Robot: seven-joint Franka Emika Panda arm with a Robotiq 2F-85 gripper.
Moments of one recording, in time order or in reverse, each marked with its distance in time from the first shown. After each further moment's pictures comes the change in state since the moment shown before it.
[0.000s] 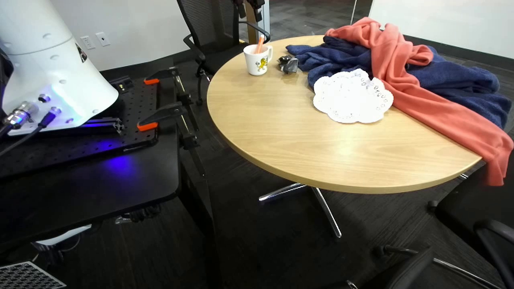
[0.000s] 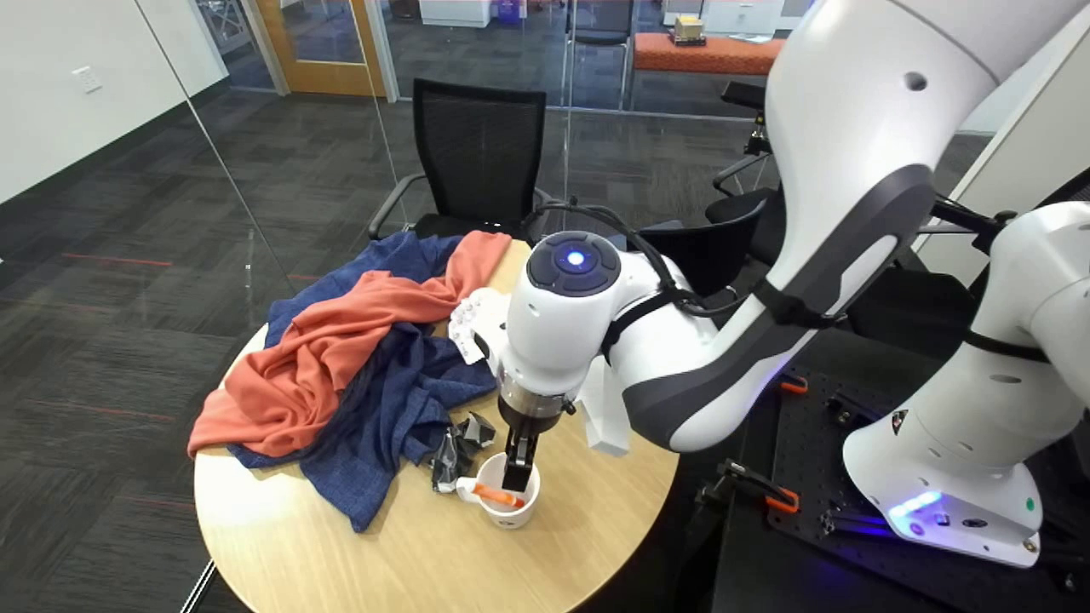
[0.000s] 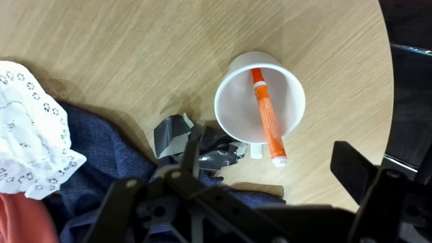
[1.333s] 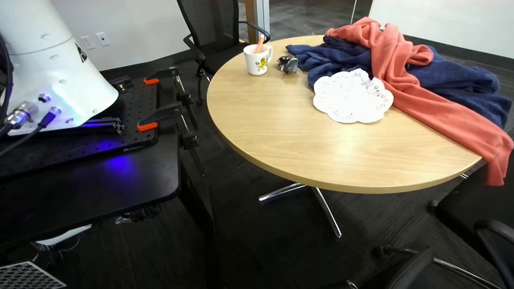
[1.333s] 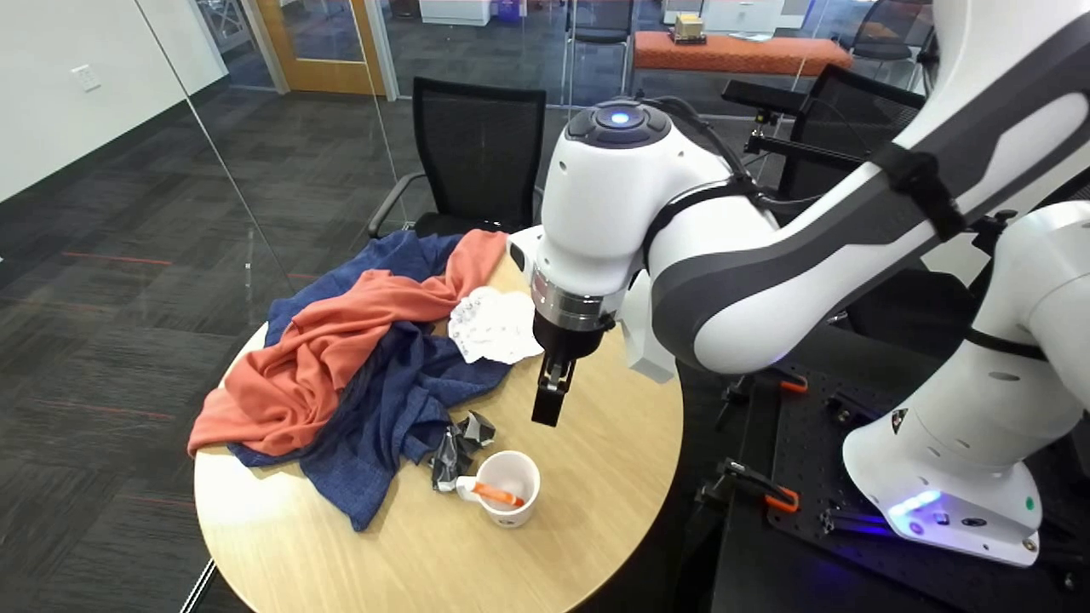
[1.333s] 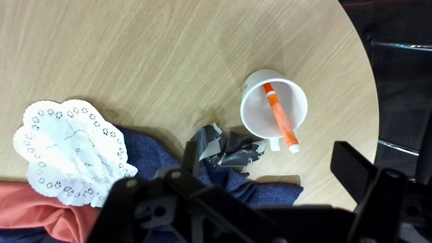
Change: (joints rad) arm -0.050 -0.302 0.015 -0.097 0.311 -0.240 -0.195
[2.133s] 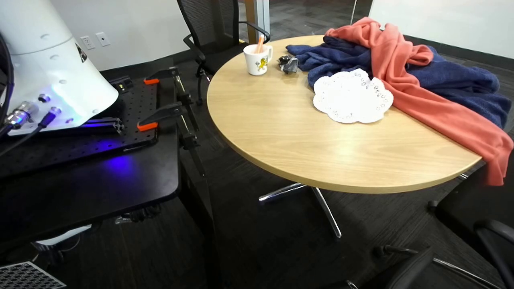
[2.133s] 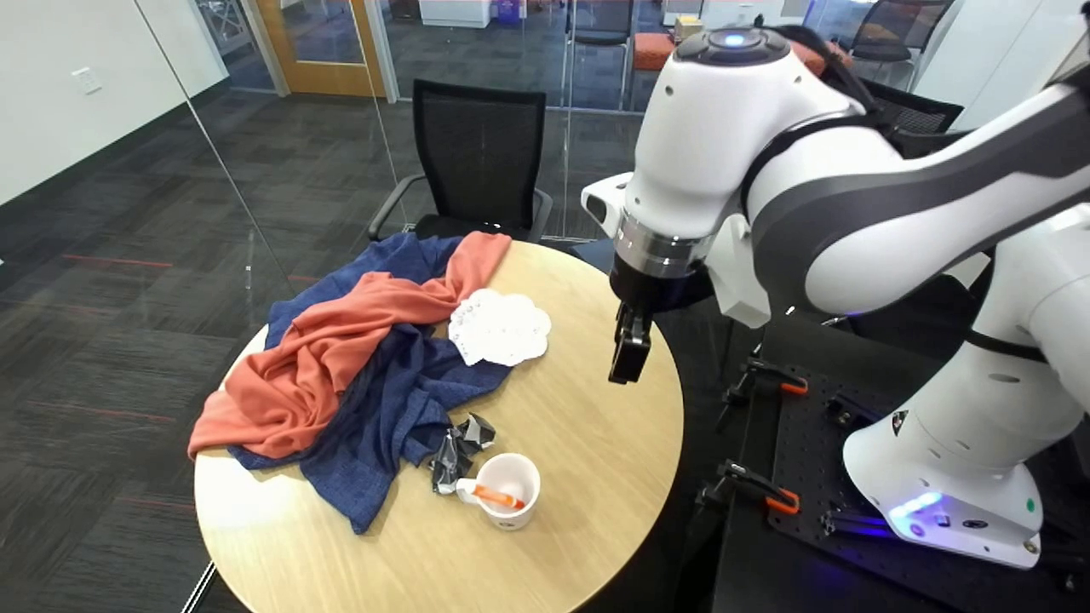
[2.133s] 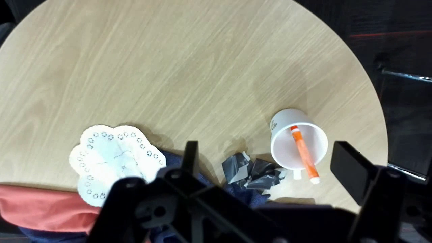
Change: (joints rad) arm -0.007 -0.302 -0.068 -0.183 0.026 -0.143 -0.137
